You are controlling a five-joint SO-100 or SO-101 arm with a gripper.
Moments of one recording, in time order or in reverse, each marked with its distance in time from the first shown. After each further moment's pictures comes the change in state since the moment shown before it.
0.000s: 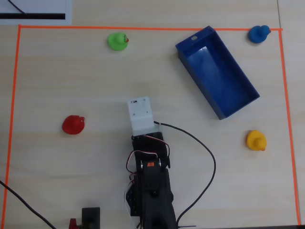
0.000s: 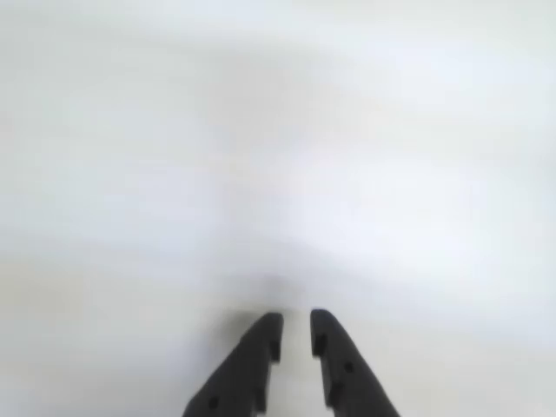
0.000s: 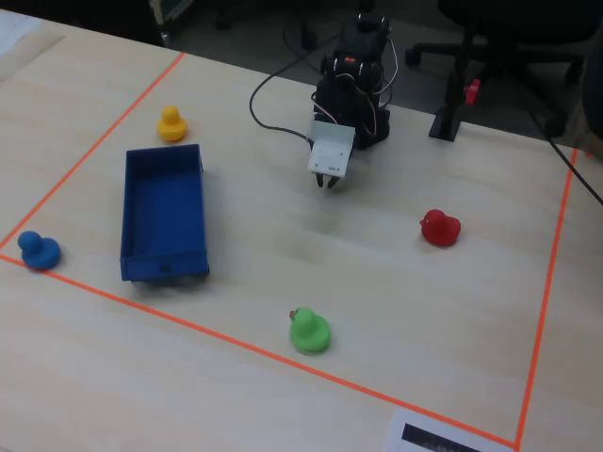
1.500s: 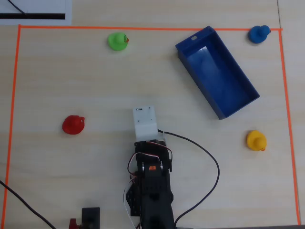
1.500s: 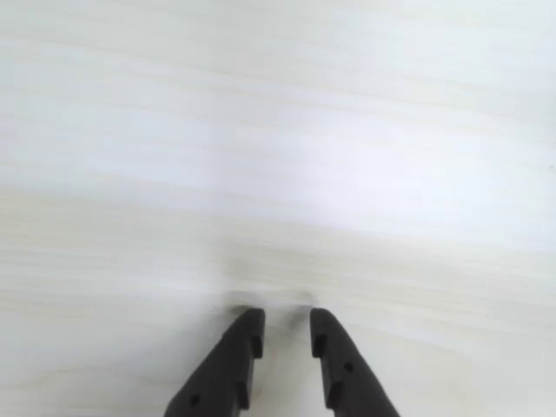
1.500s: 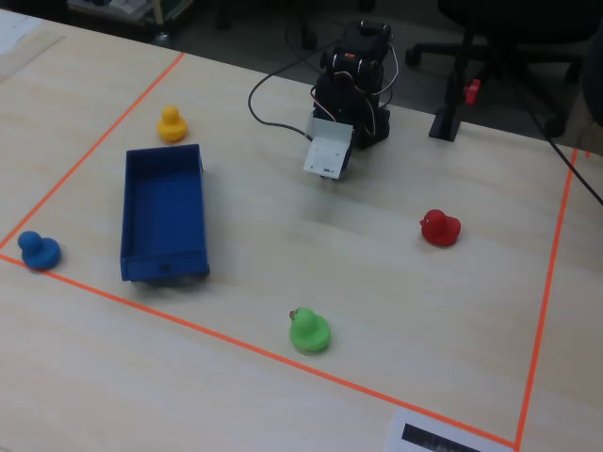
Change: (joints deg) arm 2.5 8.5 0.1 20.1 1.1
